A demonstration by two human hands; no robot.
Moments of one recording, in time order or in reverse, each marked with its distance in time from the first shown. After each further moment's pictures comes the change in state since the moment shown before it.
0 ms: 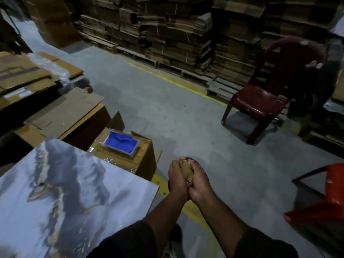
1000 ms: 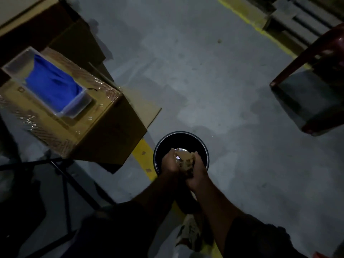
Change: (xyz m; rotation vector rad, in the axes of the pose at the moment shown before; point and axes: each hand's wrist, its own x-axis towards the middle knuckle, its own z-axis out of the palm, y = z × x) left_hand 0.367 -0.279 0.111 -0.146 0.268 -0.545; right_hand 0.406 -0.177 -0.226 -0.833 0.583 0.307
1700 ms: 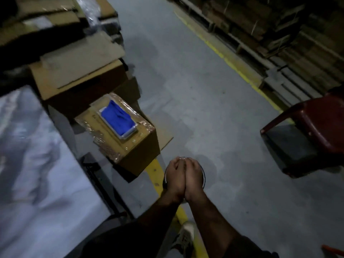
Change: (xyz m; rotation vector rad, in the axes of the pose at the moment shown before) left_hand -0.256 0.097 -0.029 0.078 -0.016 0.409; right_hand -0.246 0.000 0.094 -0.743 -0.053 -0.598
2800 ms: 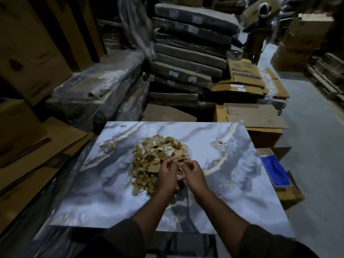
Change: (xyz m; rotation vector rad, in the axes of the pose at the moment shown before) left_hand -0.267 0.030 -0.614 -0.286 0.789 0.400; right_hand -0.447 0.059 0.430 -0.545 -0.803 -0.448
